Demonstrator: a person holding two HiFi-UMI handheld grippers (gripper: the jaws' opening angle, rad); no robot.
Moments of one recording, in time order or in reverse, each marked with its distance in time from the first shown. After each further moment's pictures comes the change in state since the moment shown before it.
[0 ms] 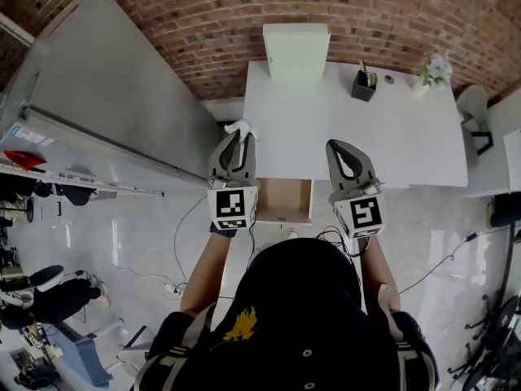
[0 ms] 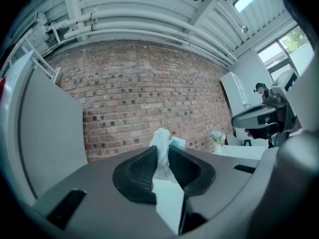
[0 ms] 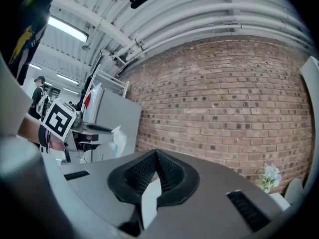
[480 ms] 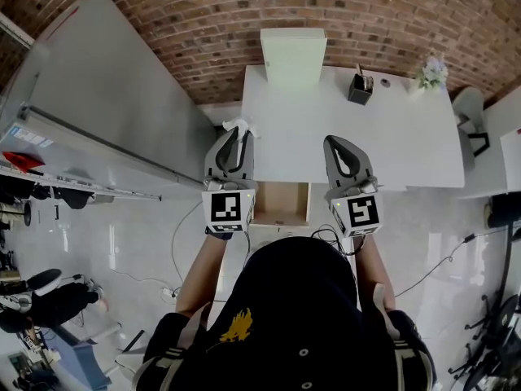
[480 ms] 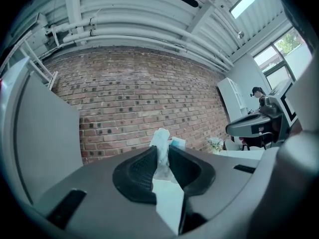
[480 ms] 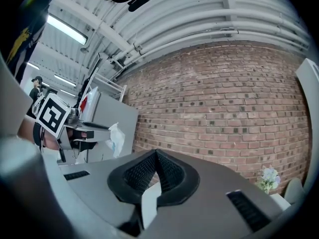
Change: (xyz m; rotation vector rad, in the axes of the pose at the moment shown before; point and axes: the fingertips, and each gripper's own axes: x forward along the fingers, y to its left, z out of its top) left arm -0.002 0.001 0.036 0.013 -0.074 -0.024; right arm 0.006 -0.006 0.024 -0.002 -0.097 -0.038
